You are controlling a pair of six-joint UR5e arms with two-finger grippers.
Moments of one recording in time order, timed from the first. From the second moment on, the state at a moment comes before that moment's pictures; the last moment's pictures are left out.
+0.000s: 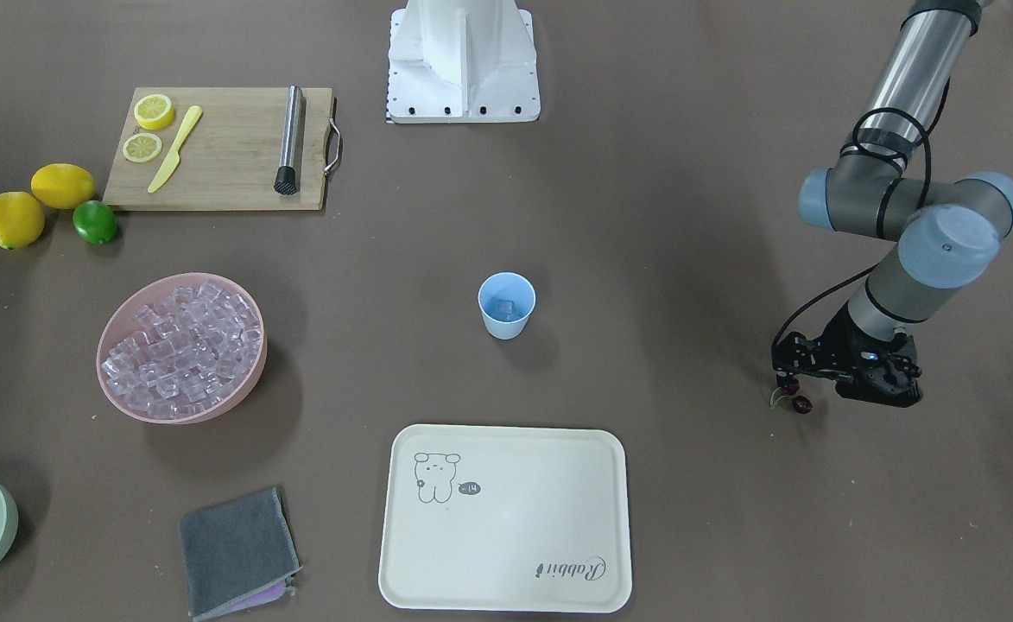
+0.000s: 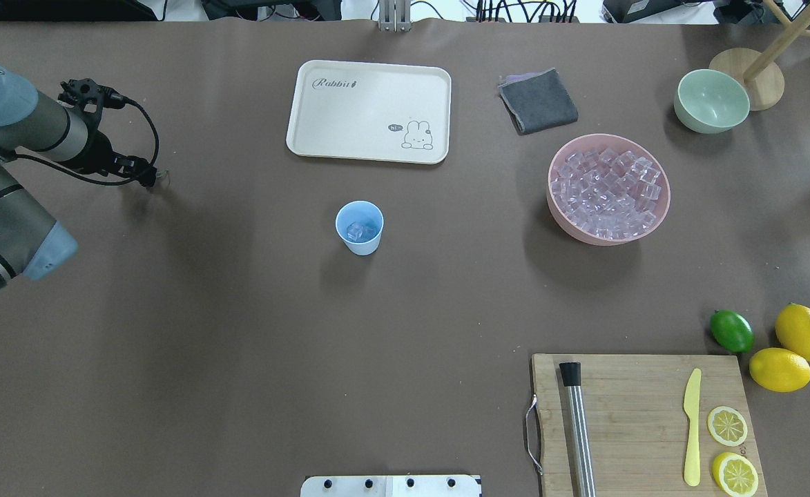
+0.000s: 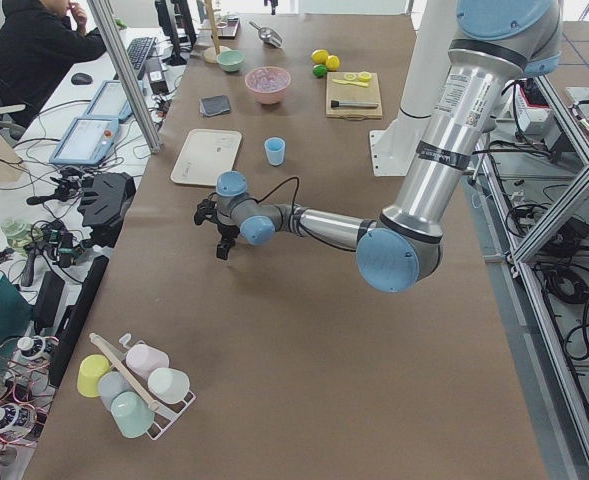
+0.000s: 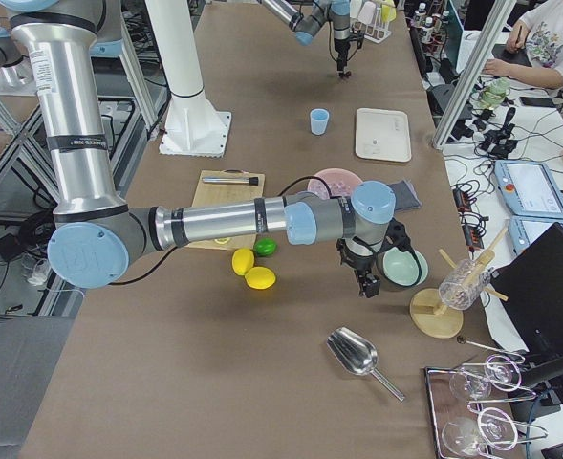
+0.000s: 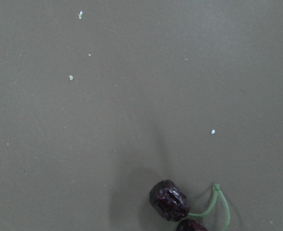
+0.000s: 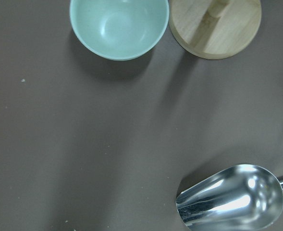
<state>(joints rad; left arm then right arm) -0.95 -1.94 -1.30 -2.18 -2.04 -0.66 1.48 -1.43 1.58 -1.56 2.31 -0.24</state>
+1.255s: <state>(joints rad) -0.94 -1.95 -1.29 -2.19 -2.02 -0.73 1.48 -1.46 1.58 -1.55 2.28 -0.12</state>
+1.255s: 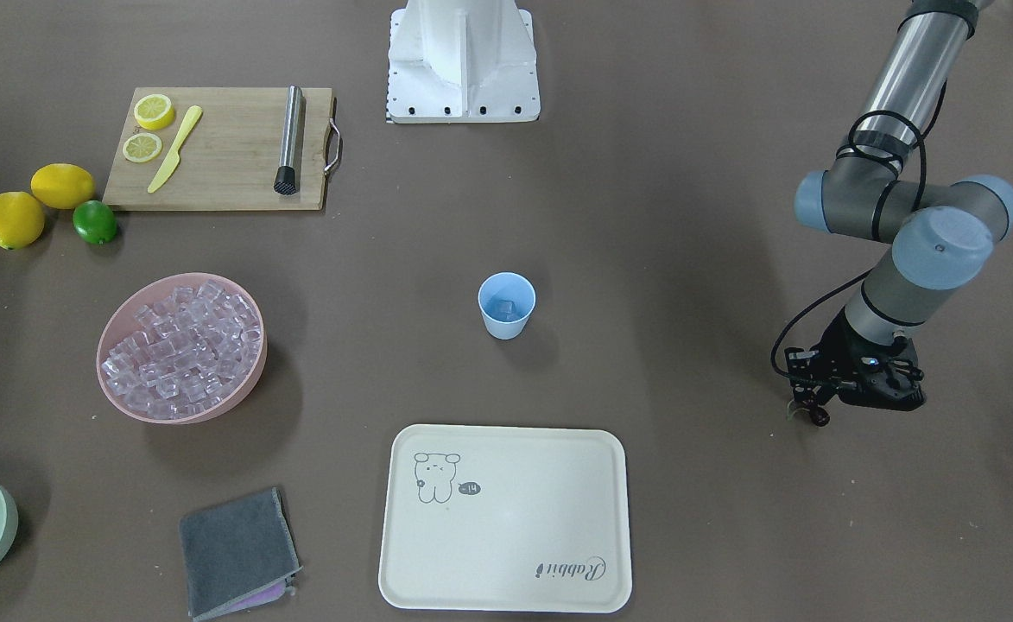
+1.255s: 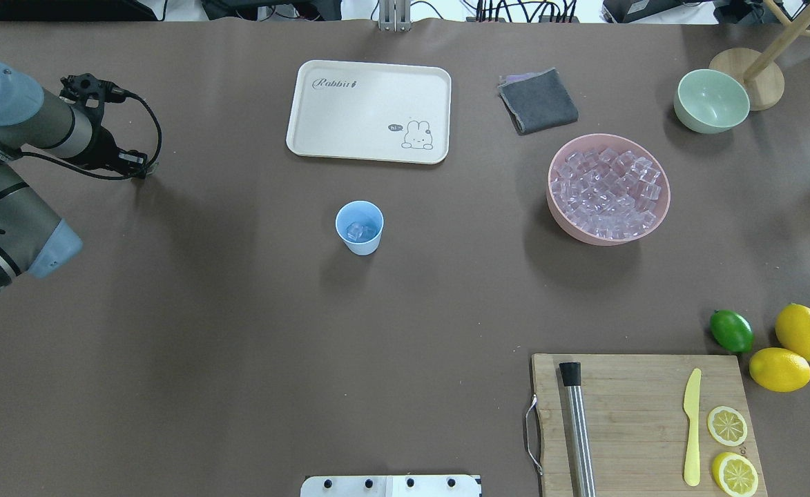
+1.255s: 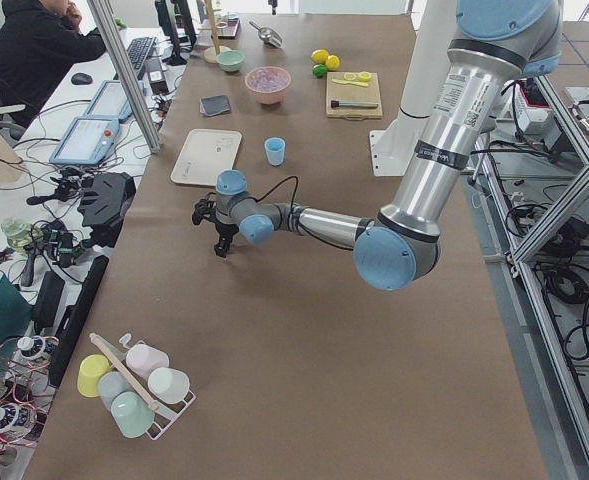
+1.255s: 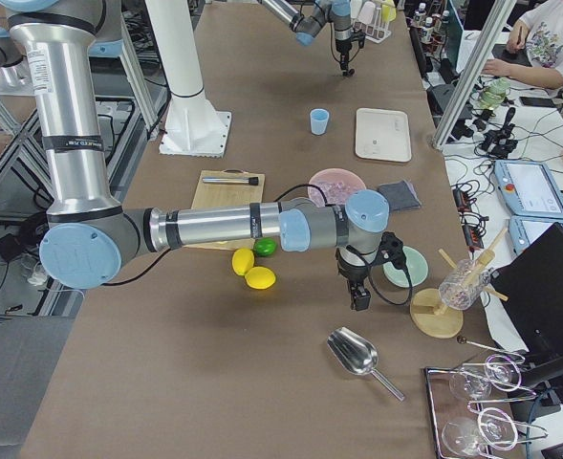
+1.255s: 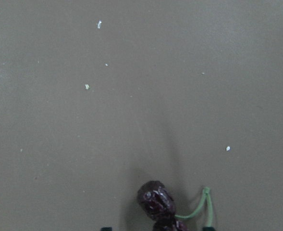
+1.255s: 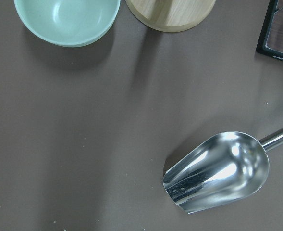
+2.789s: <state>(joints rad) -0.71 -2.12 -1.69 -2.09 -1.97 -1.18 1.49 -1.47 1.59 -1.55 2.29 -0.11</state>
